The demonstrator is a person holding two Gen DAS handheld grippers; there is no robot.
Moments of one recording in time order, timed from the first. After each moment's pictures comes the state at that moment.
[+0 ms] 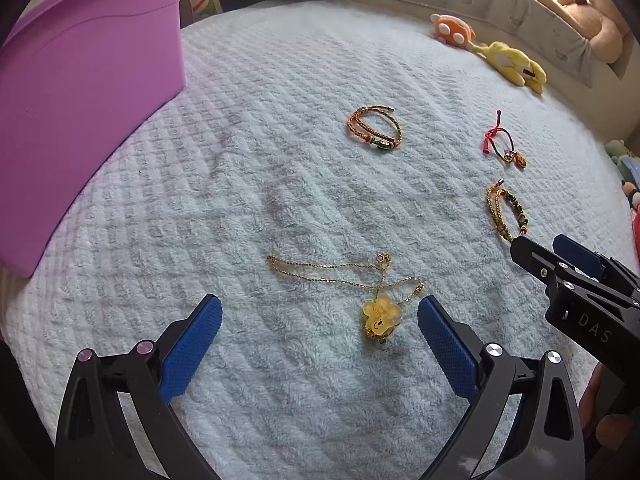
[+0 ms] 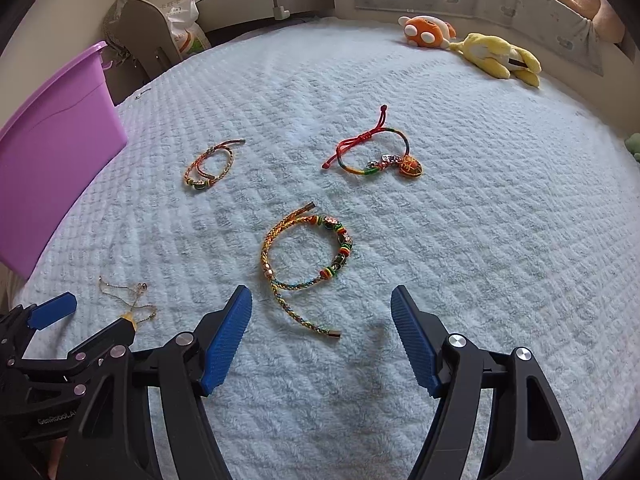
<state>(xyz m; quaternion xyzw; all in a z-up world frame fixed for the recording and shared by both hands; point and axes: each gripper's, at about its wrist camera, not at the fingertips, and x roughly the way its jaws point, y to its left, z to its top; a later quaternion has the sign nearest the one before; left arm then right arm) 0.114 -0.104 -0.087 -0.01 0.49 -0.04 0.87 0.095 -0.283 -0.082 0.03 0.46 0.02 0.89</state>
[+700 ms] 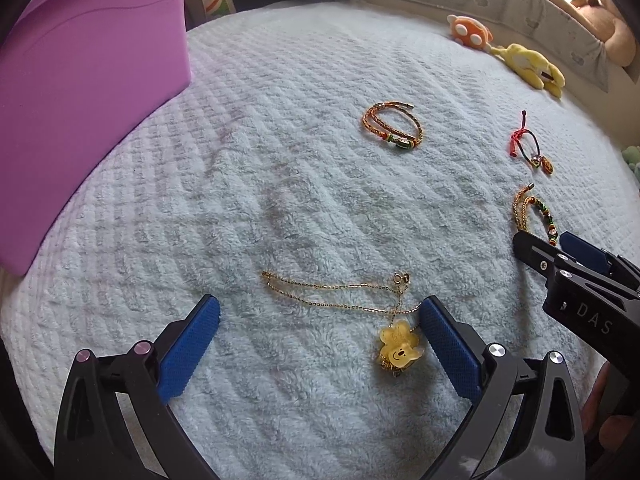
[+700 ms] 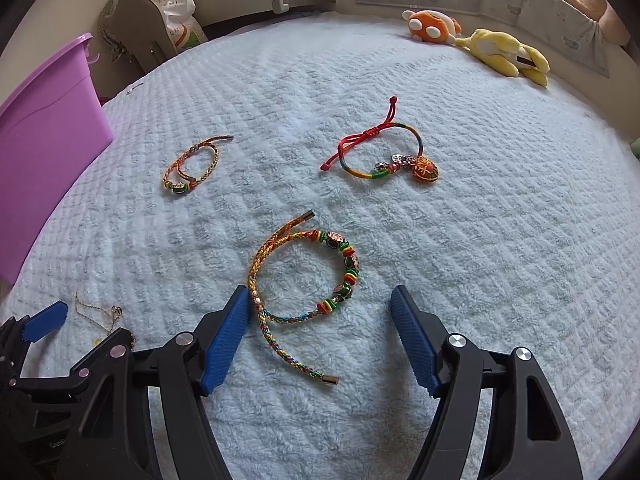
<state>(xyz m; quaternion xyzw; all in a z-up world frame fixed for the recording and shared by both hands) 0.131 -0.114 -0.107 0.00 0.48 -0.01 0.88 0.124 -0.281 -0.101 0.03 0.46 0.02 0.89</state>
